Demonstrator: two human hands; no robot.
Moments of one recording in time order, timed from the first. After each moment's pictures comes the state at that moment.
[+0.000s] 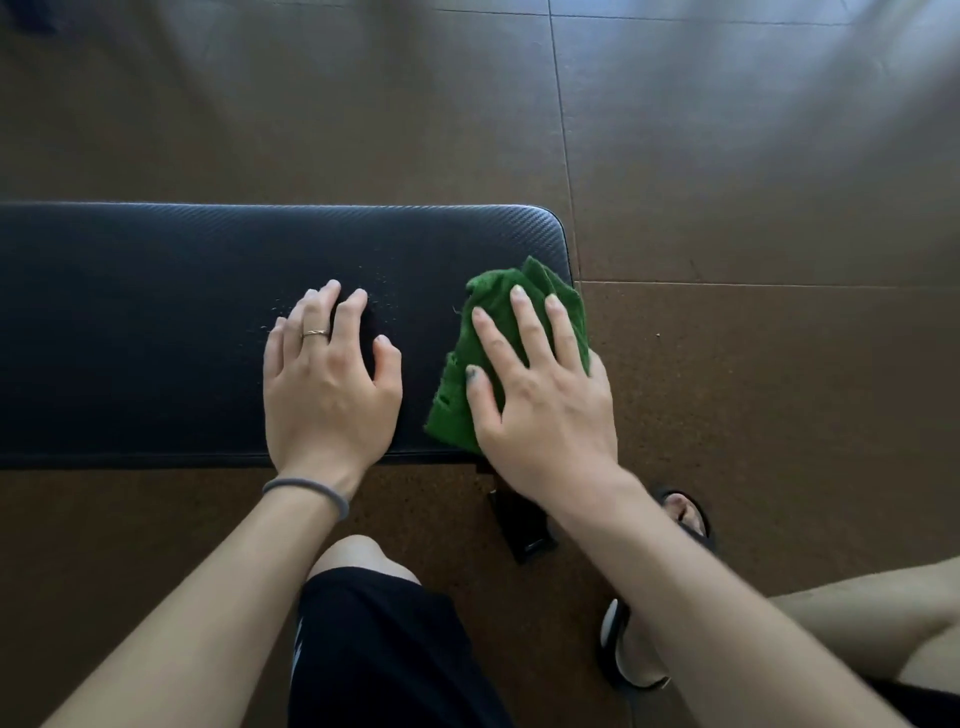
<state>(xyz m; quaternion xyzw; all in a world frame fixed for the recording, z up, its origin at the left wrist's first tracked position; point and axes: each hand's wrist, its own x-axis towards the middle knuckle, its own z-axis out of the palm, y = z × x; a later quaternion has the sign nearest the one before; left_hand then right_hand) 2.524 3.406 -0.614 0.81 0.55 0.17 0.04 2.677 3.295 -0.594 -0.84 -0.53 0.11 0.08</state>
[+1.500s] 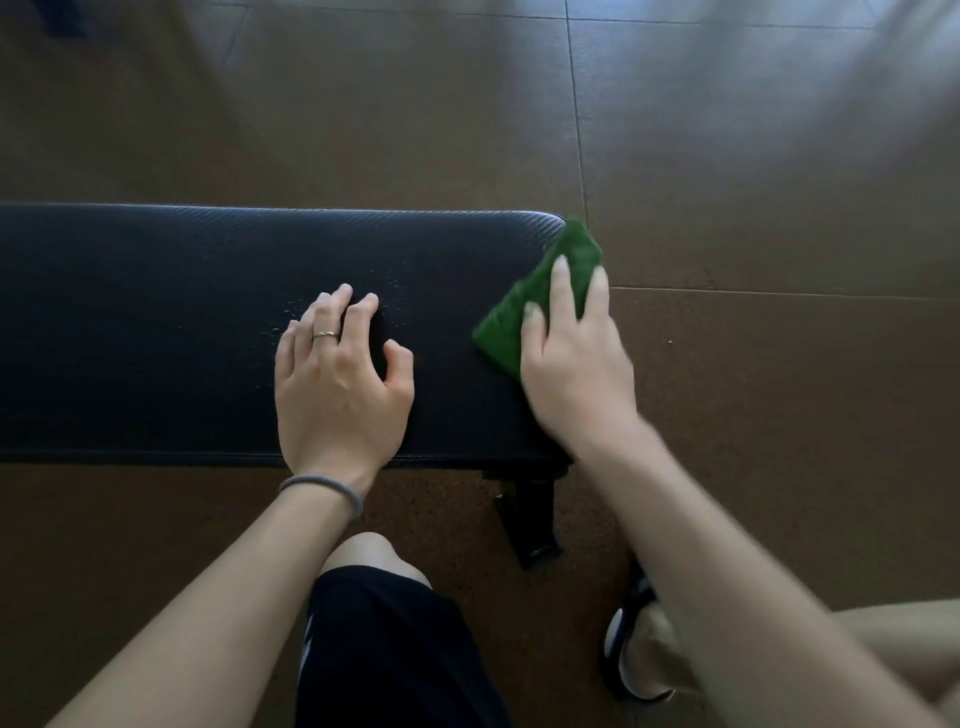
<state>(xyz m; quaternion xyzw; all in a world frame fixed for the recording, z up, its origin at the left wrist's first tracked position) 2.526 3.406 -0.614 0.80 0.56 0.19 0.05 2.710 3.333 -0.586 -0.87 -0.41 0.19 0.20</state>
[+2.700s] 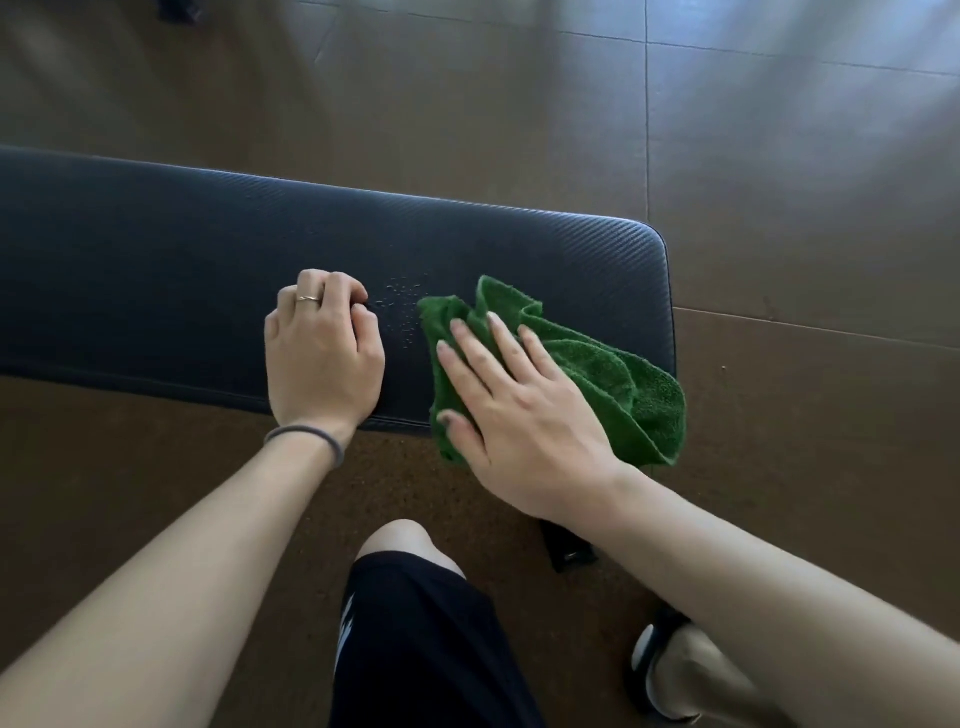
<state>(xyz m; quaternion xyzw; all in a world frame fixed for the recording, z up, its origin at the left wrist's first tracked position) 2.449 3.446 -0.608 0.76 0.60 0.24 0.05 2.621 3.326 -0.592 -0.66 -0.75 0.05 0.01</state>
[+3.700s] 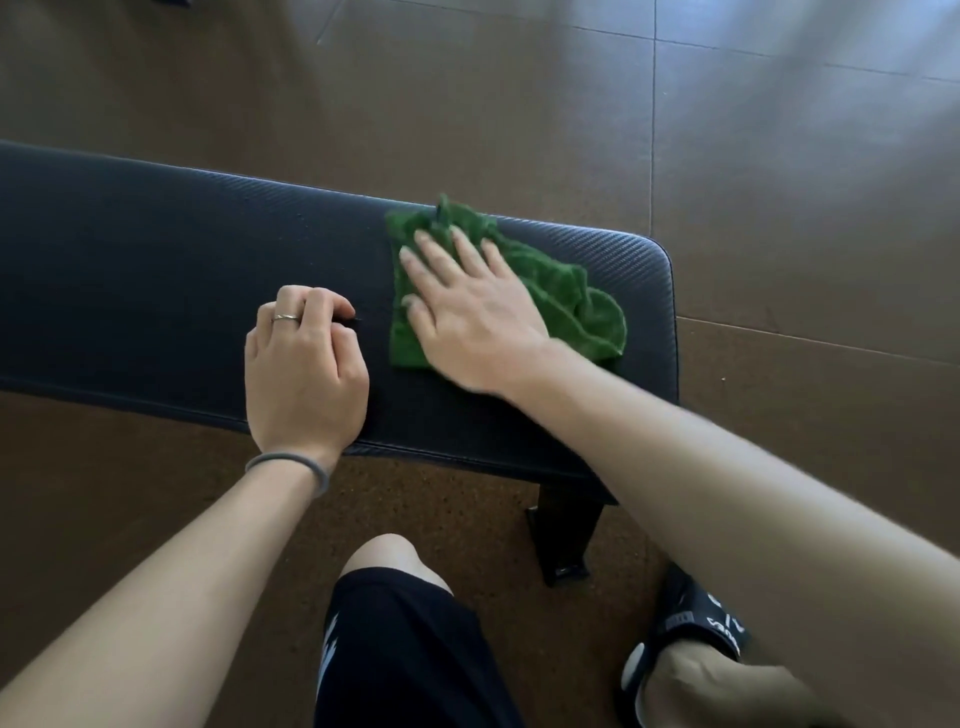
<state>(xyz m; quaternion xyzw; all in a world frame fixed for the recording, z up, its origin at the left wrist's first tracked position) 2.449 3.444 -0.608 0.74 0.60 0.28 0.07 2.625 3.447 -0.588 -0.67 -0.73 0.10 0.01</state>
